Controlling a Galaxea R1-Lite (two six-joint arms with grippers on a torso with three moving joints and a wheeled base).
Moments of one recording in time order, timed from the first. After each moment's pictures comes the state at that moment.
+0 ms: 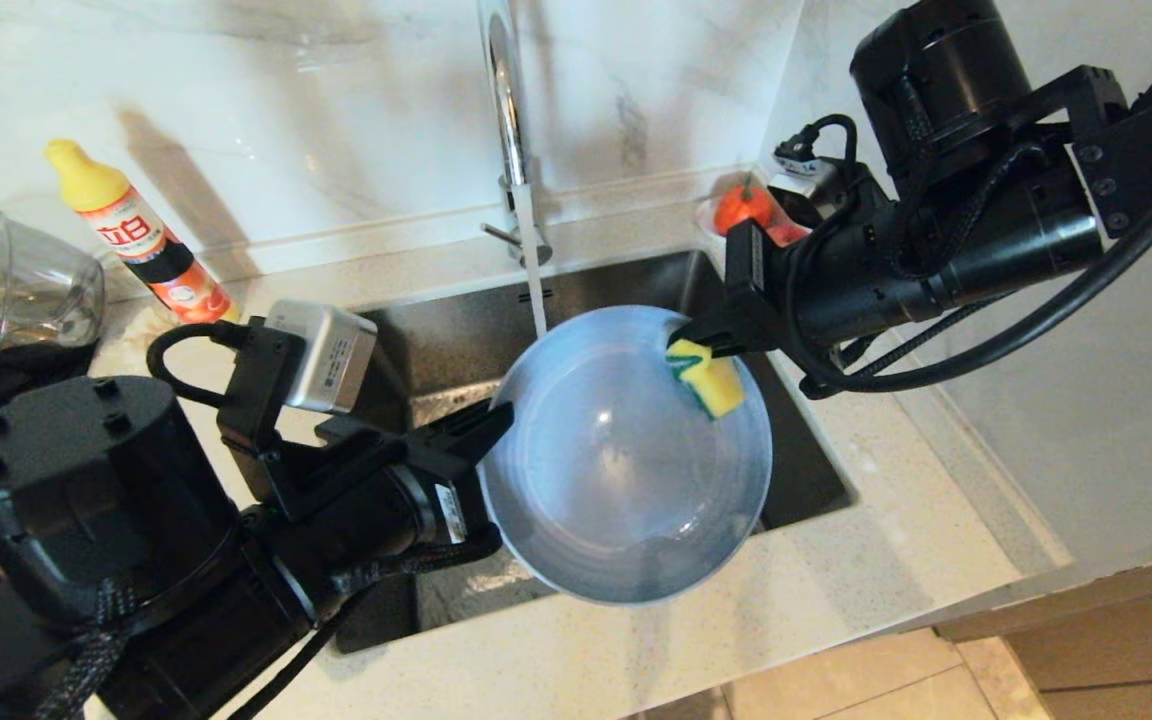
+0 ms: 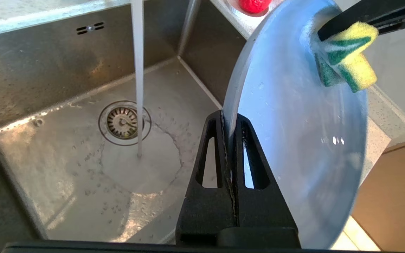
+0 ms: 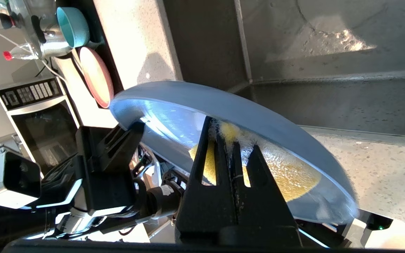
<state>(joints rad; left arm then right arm) -0.77 1.49 -0.54 -0.98 0.21 -0.07 0.57 1.83 -1.93 0.63 0.31 0.74</state>
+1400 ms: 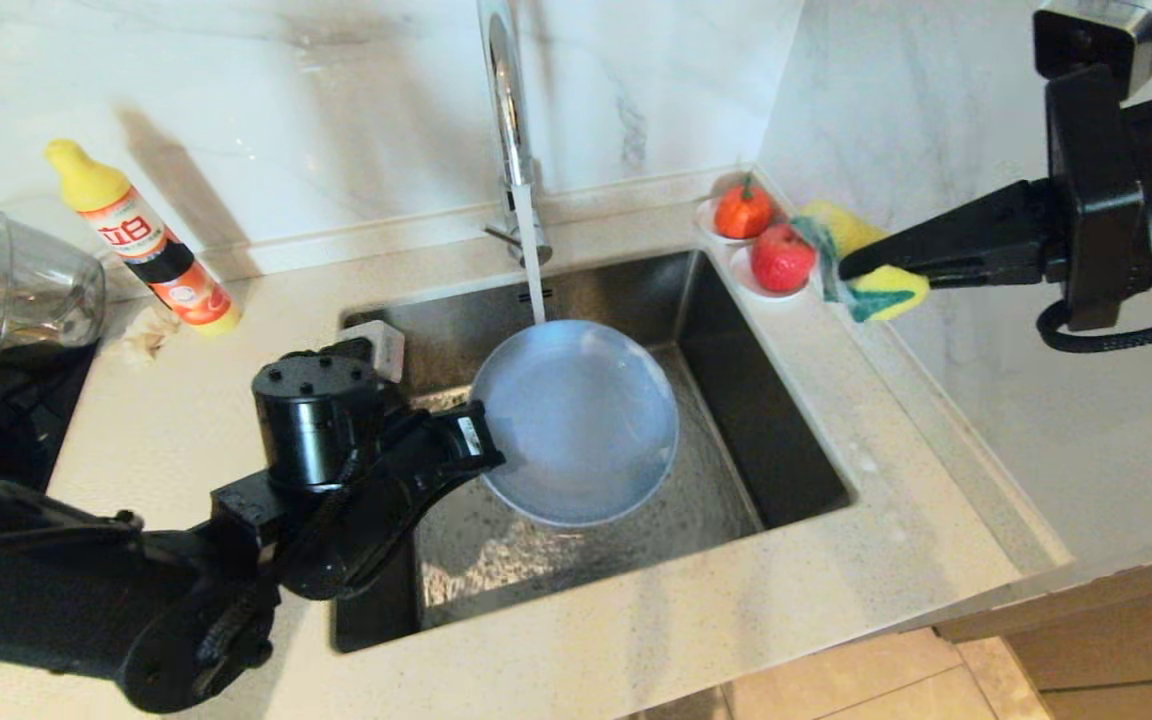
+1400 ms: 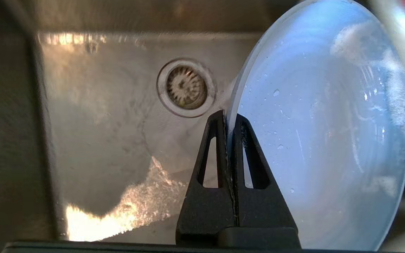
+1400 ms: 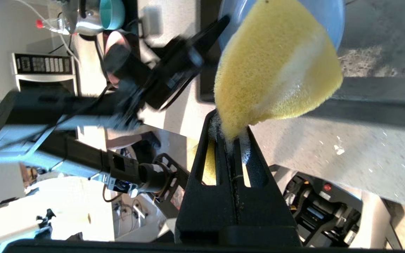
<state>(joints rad) -0.54 1.83 -0.72 -0.96 0.29 -0.37 0.52 1.48 -1.77 0.67 0.37 0.55</state>
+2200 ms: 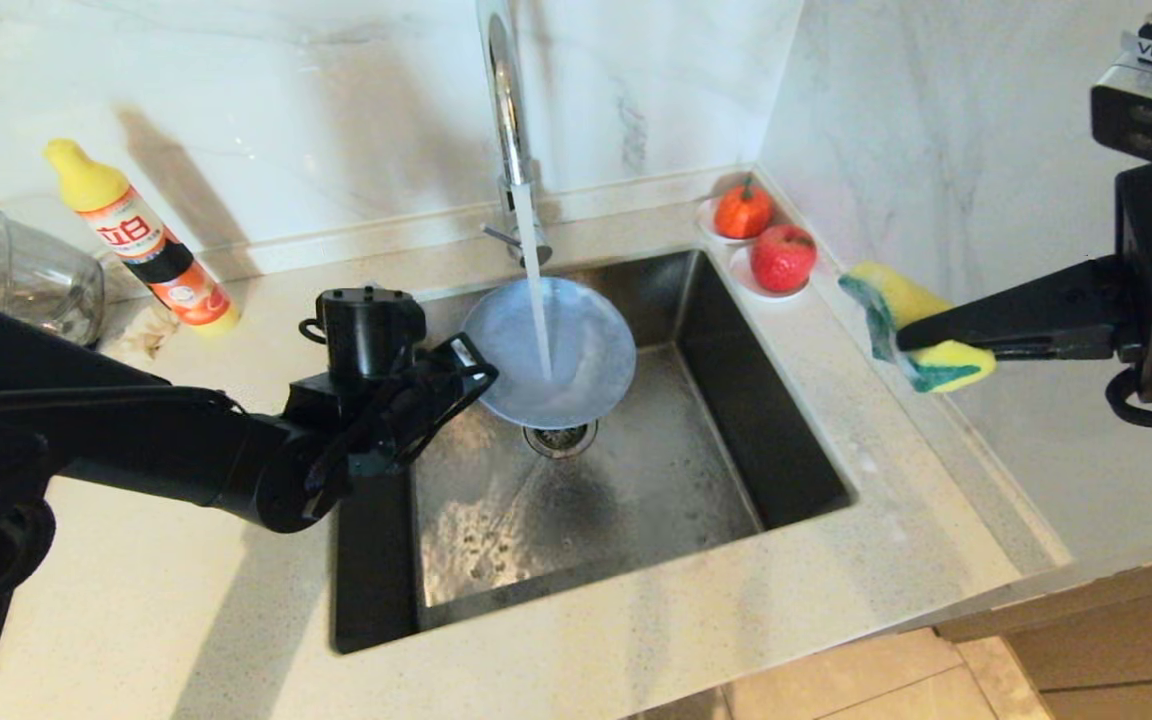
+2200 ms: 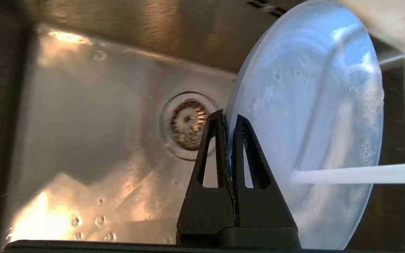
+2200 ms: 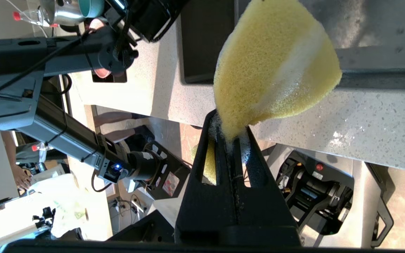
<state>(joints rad) -0.39 2.01 -1.12 -0.71 0.25 -0.63 0.48 1.38 -1.59 0.66 0.37 0.54</state>
